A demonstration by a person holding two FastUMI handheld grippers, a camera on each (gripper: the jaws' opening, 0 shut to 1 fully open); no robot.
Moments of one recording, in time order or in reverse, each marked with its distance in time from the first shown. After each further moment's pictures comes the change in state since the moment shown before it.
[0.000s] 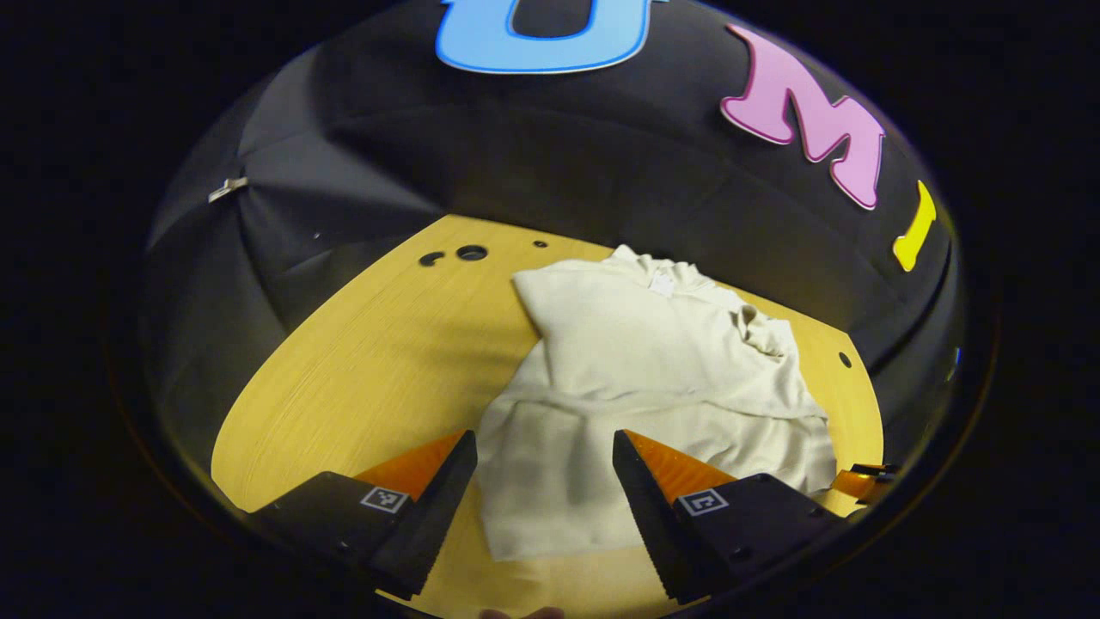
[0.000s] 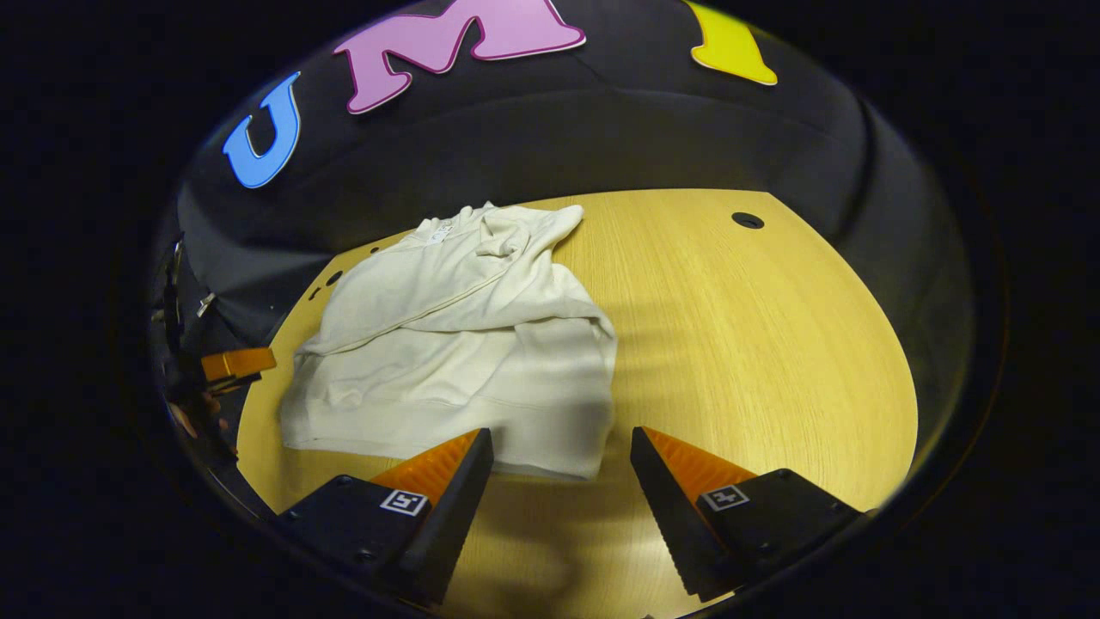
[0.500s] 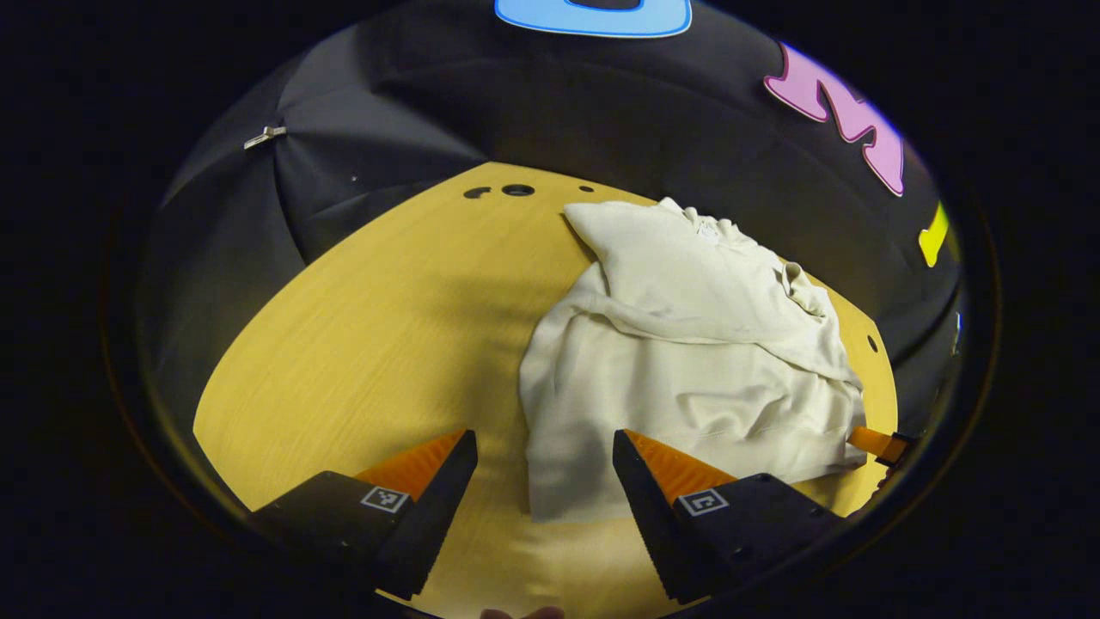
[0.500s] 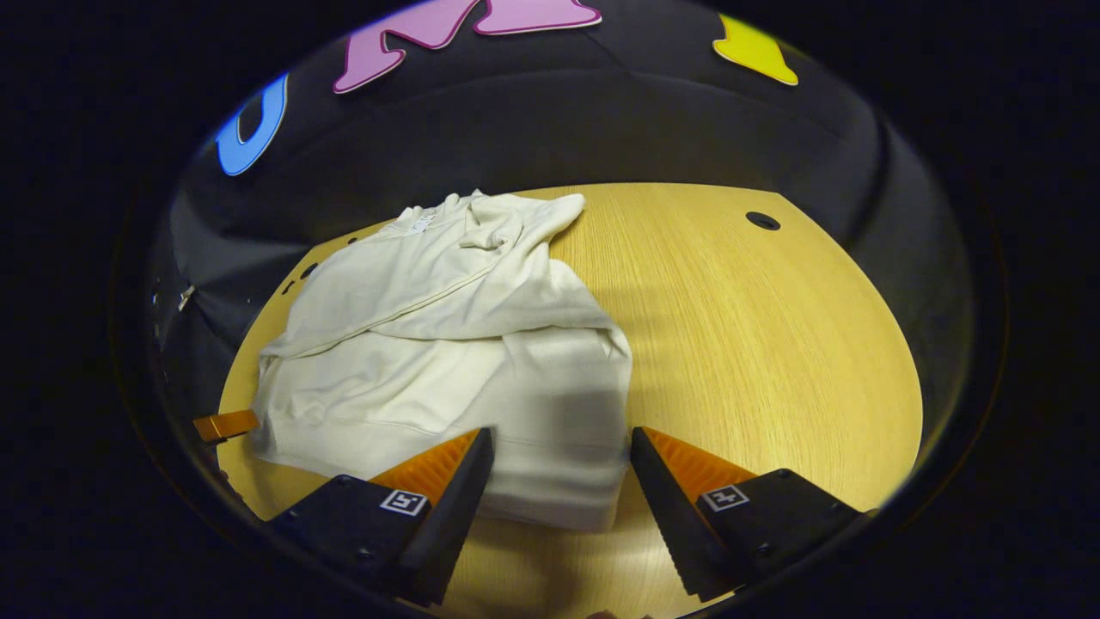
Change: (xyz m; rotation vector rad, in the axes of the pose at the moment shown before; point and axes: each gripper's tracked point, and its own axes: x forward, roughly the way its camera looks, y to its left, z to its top) left arm 0.009 0.019 -0.064 -0.035 0.110 0.048; right arm 0.050 -0.004 -0.001 -0.001 0.031 -0.058
